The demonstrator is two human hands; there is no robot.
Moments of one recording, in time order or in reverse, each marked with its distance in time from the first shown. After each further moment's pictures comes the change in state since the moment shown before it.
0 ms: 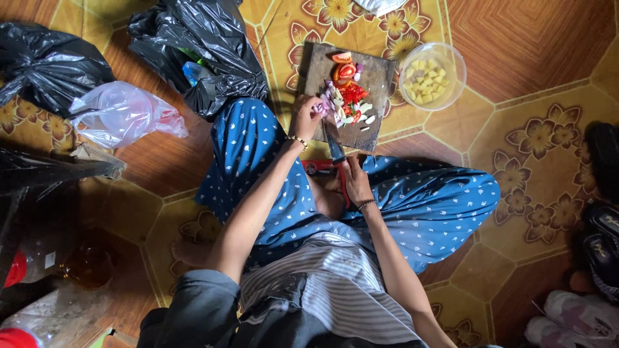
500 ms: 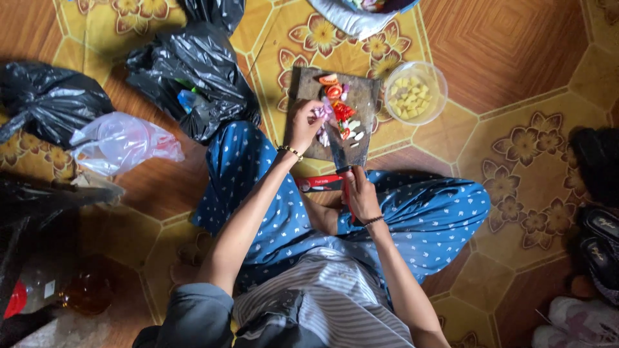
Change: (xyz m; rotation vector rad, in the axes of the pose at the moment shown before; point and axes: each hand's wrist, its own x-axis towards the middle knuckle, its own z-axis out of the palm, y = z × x) left_hand 0.034 0.047 0.011 -0.211 -0.043 0.031; right_hand -0.031 -0.084 -0.047 0.075 0.103 -0.067
